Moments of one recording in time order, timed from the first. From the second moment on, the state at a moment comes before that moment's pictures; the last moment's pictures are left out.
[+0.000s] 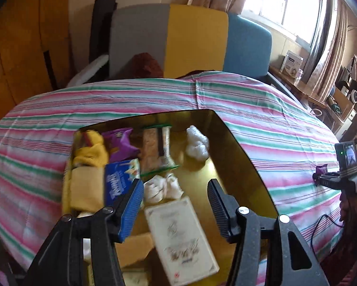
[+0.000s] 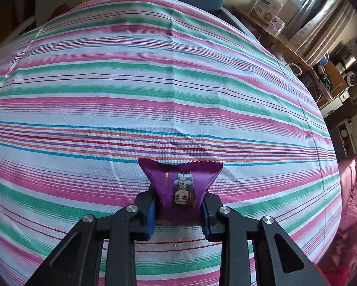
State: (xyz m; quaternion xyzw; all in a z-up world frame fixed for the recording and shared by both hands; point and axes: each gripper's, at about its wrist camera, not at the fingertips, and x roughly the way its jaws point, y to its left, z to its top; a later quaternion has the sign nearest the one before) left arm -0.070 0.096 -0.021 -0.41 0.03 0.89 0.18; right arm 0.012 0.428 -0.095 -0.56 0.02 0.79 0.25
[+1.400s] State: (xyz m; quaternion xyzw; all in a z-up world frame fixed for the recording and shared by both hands) left arm -0.029 0.024 -0.019 -0.38 -0.01 0.92 0.12; right arm -0.046 0.165 0.004 -0.47 0.02 0.88 -0.09
